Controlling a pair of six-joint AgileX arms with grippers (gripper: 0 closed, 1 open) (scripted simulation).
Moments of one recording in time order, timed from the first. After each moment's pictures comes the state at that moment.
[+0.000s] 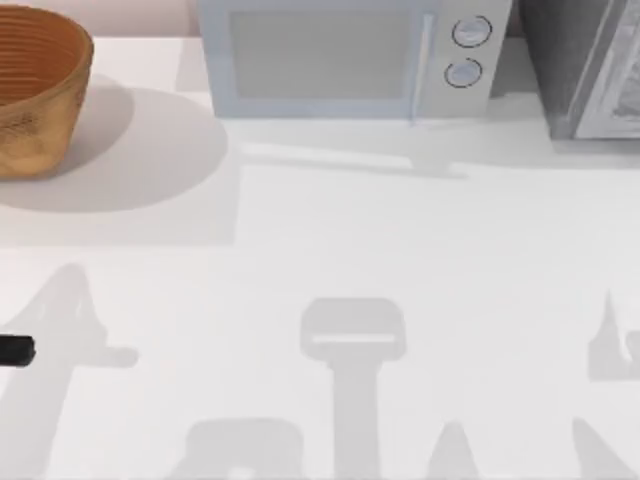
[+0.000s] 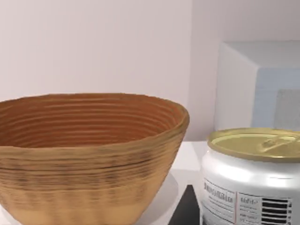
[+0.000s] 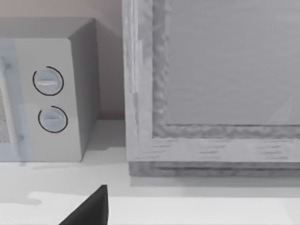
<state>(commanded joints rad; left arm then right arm) -0.03 0.13 0.07 0.09 0.05 0.01 0.00 0.00 0.00 0.00 0.00 0.00</state>
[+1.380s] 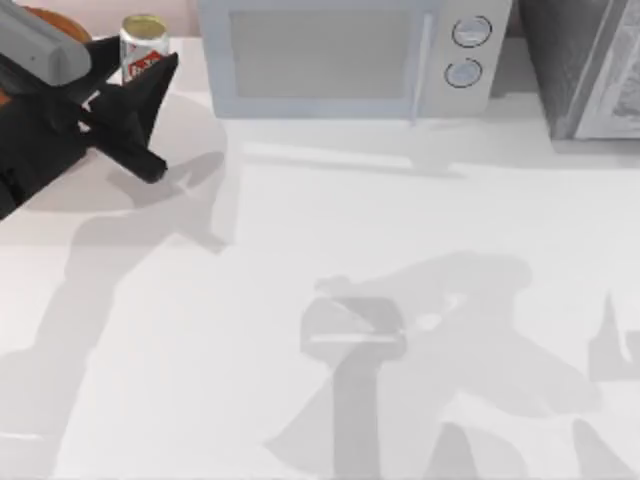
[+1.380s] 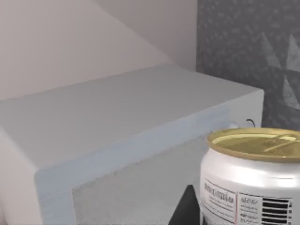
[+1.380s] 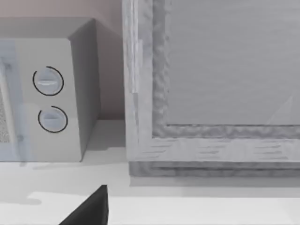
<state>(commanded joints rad) -0.16 1.38 0.59 0.81 0.54 0.04 0.00 0.00 0.00 0.00 0.00 0.00</state>
